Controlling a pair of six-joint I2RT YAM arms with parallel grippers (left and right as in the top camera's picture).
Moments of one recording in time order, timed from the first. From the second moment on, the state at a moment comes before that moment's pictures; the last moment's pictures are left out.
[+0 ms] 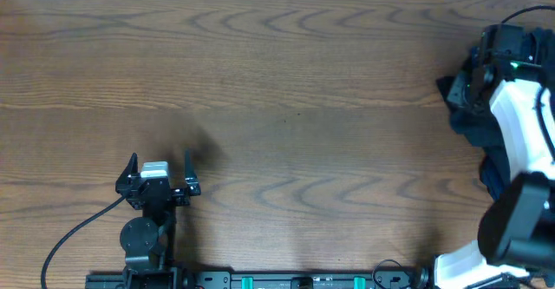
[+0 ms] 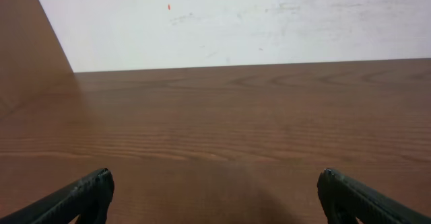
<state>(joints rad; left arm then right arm) 0.04 0.01 0.03 -0.13 -0.04 0.07 -0.19 1.75 1.35 -0.82 0.19 0.24</state>
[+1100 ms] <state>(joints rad) 0.04 0.01 0.03 -0.13 -0.04 0.07 -0.23 1.99 1.35 -0.72 0.20 0.25</state>
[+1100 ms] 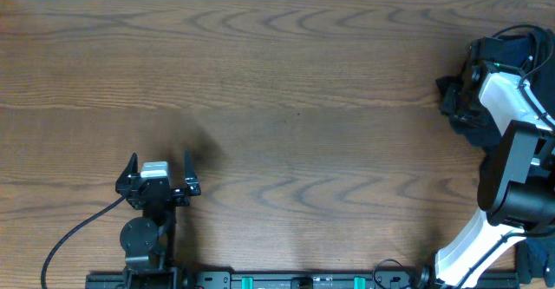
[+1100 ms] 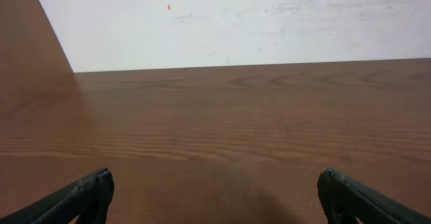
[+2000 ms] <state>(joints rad) 0.04 0.01 0.03 -0.13 -0.04 0.07 -0.23 1.99 1.35 -0.66 0.19 0.28</state>
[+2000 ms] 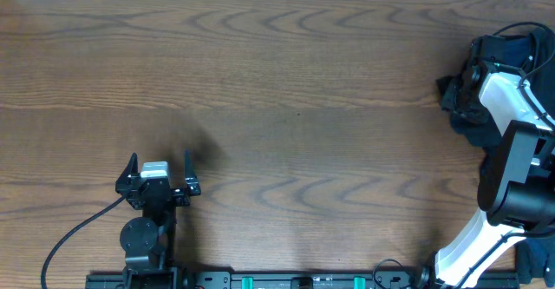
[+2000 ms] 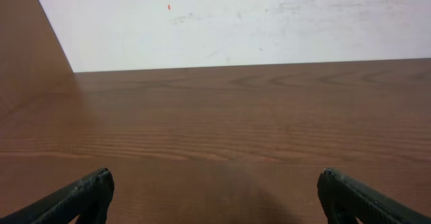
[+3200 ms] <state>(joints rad) 0.04 0.01 0.03 -0.13 -0.04 0.07 -0.15 1.69 1.50 -0.78 0.10 0.28</state>
